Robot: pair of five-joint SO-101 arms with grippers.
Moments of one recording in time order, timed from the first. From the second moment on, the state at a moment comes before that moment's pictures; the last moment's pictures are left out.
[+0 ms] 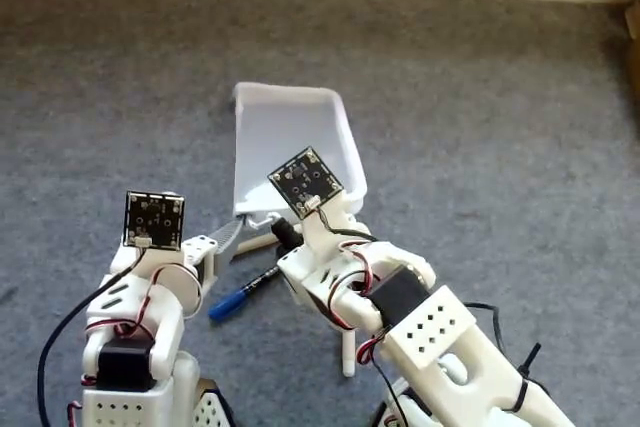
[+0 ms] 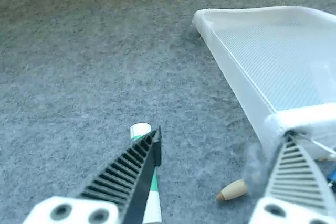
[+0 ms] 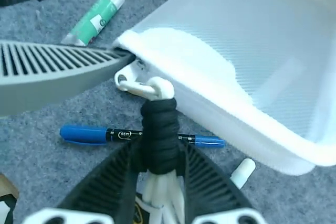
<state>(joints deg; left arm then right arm) -4.9 -103.9 85.8 58.3 -0.7 -42.3 -51.3 55.3 52.3 2.6</state>
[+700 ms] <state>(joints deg) -4.0 -103.8 85.8 55.3 -0.6 -42.7 -52.0 55.3 54.1 2.6</state>
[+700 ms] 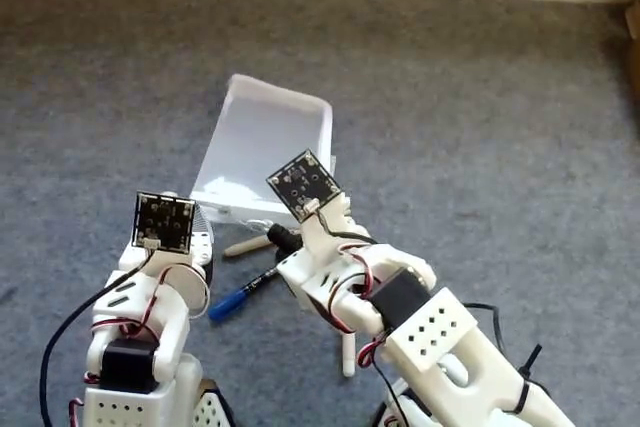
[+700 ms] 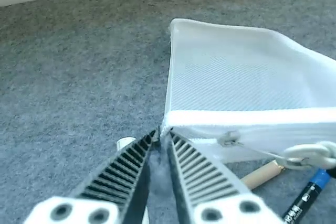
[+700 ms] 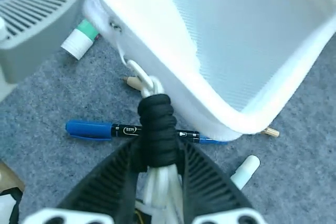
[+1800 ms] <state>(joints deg) -3.9 -103.8 85.8 55.4 -0.5 -26.7 -52.0 55.3 56.0 2.7</state>
